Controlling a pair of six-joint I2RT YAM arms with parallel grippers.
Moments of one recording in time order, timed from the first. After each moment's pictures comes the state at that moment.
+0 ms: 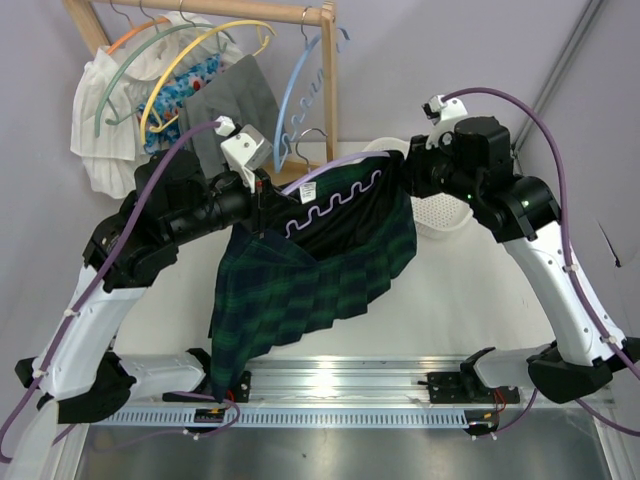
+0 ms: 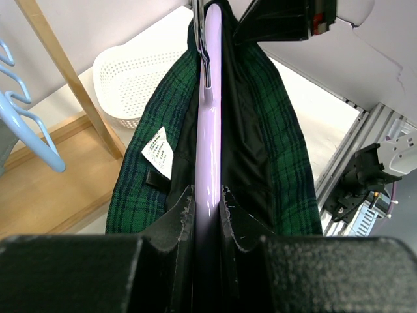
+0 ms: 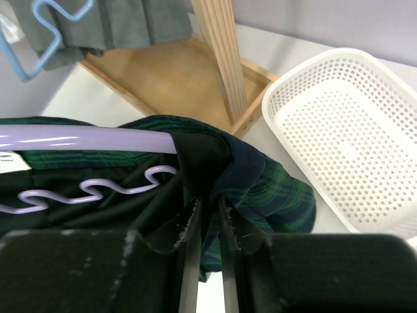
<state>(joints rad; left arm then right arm) -0.76 1.15 1.80 -0.88 0.16 -0.05 0.52 1.30 1.78 -0.85 -0.06 0.18</state>
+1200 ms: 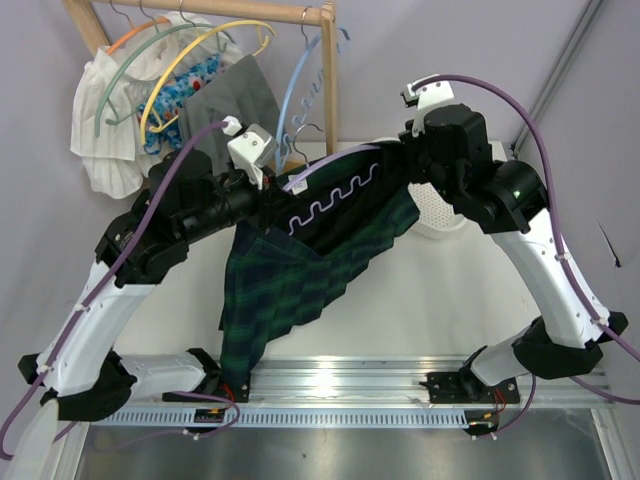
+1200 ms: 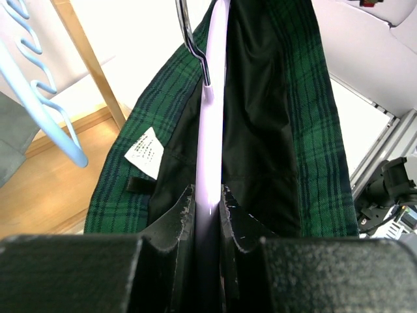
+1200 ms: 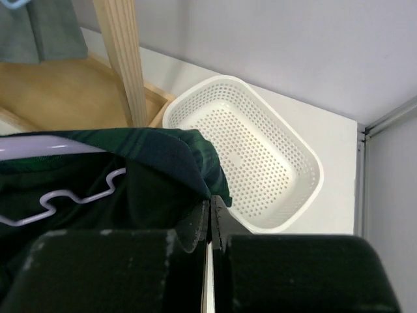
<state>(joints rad) -0.76 1.17 1.75 -0.84 0.07 -0.04 0.72 1.46 2.09 -1.03 0.49 0.00</state>
